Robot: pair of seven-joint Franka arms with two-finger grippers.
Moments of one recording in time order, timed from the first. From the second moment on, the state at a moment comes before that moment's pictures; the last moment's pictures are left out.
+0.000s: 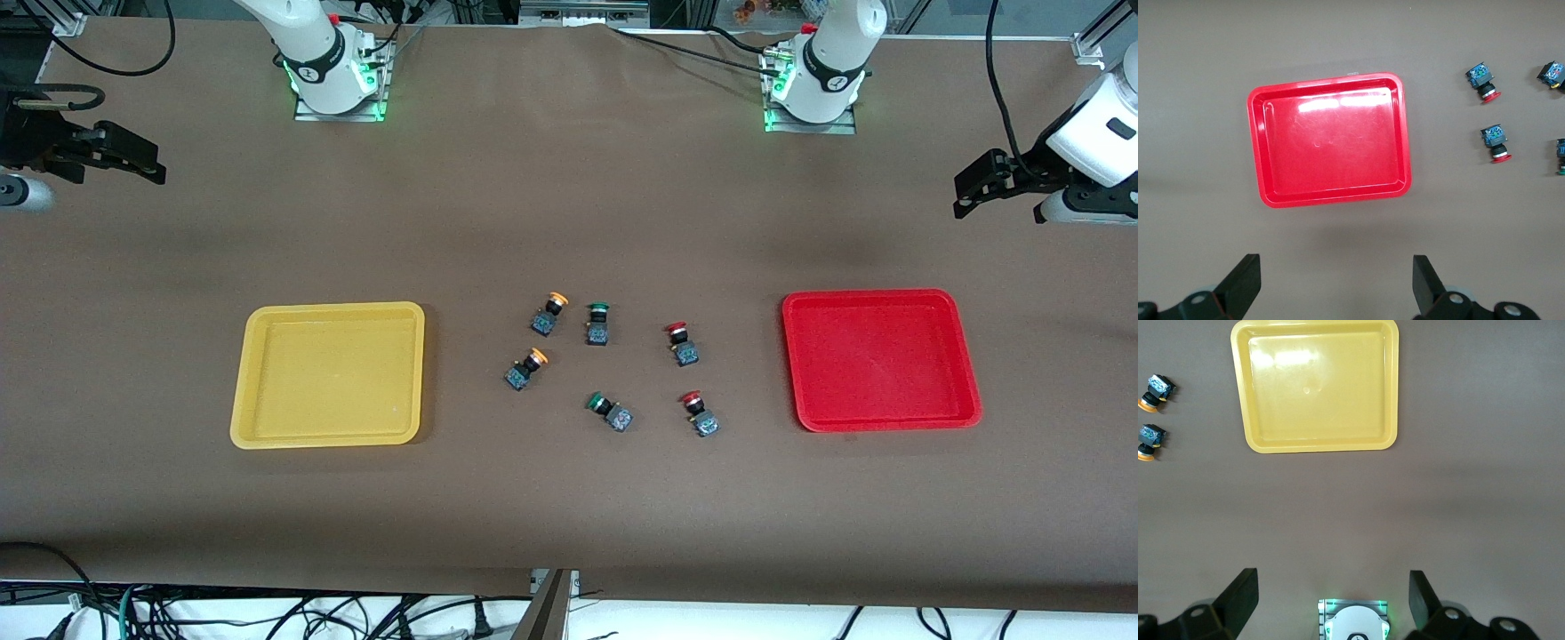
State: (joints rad) left arm 0.06 -0.09 -0.08 -1.74 0.02 1.65 0.03; right arm 0.15 0.07 -0.11 -1.41 0.01 1.32 0.03
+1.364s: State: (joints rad) left arm 0.05 0.25 -0.09 -1.72 -0.06 1.85 0.03; right arm 0.52 0.59 -0.09 -1.43 0.12 1.86 0.80
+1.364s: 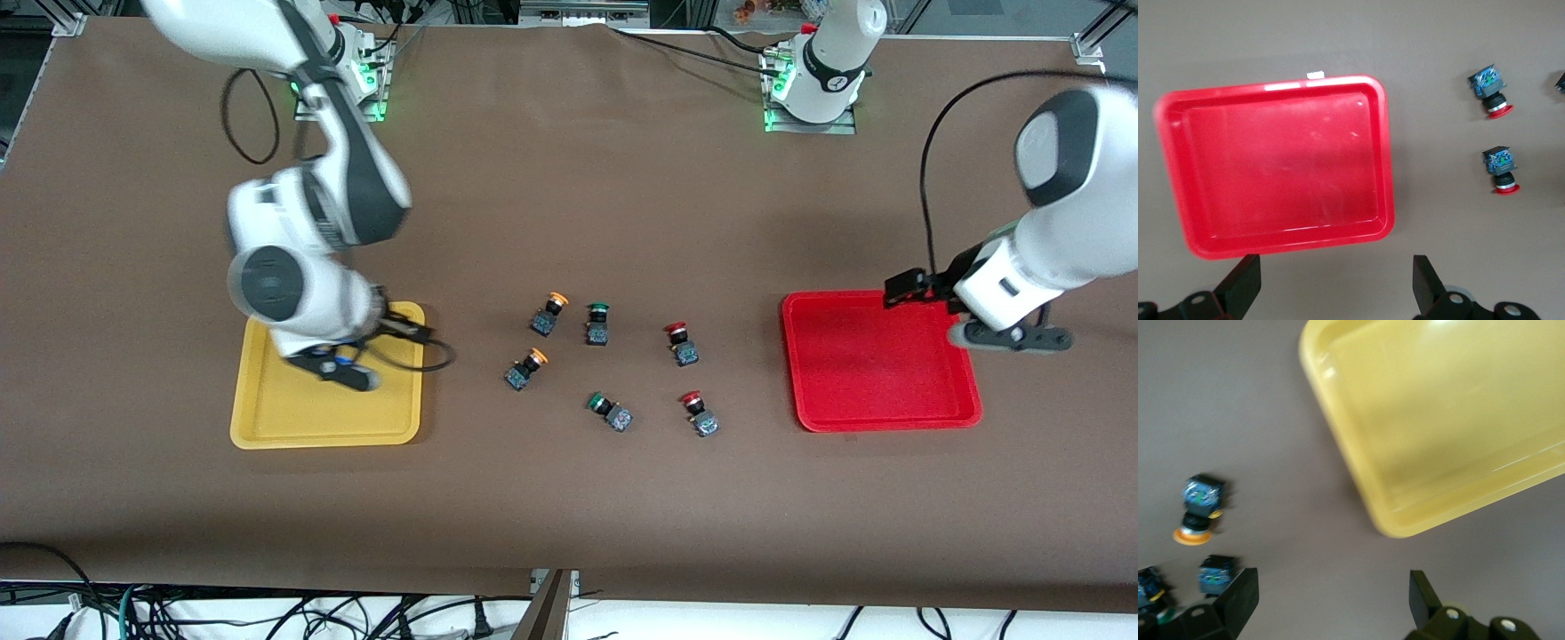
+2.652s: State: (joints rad) left arm -0.22 0.84 -0.13 -1.54 -0.16 2.75 -0.05; right arm 0.79 0.86 -0.09 -1.42 0.20 2.23 1.08
